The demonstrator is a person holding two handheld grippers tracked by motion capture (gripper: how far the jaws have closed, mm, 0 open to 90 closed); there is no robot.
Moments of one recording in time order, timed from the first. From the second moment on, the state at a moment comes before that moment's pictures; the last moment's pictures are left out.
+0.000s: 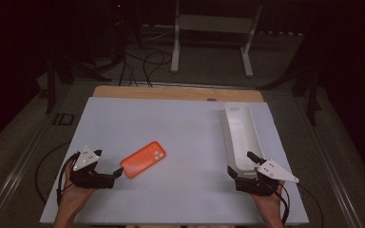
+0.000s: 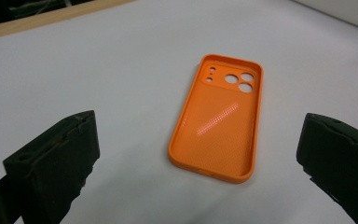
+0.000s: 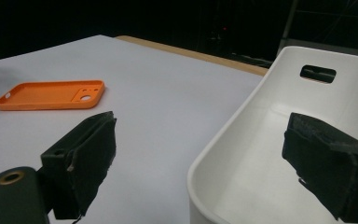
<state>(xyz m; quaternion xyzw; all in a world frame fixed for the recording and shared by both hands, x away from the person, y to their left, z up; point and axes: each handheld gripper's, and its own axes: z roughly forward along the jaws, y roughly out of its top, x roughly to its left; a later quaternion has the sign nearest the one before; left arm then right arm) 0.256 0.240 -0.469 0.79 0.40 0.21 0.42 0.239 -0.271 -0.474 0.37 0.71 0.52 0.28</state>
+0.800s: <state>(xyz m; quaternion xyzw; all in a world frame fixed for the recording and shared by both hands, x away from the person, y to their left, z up) 0.288 0.210 -0.478 0.84 0.38 0.18 0.34 0.240 -0.270 -0.475 0.37 0.72 0.52 0.28</state>
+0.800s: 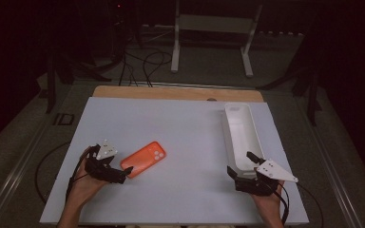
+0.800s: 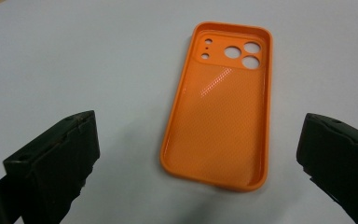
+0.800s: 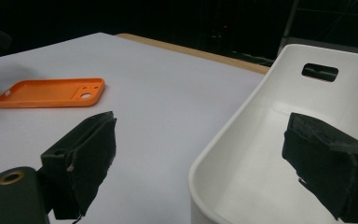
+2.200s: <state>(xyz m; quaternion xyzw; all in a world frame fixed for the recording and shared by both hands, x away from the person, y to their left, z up) 0.310 0.189 -0.504 0.88 0.35 0.13 0.30 0.241 -0.269 -0.476 0.37 0.72 0.52 0.27</state>
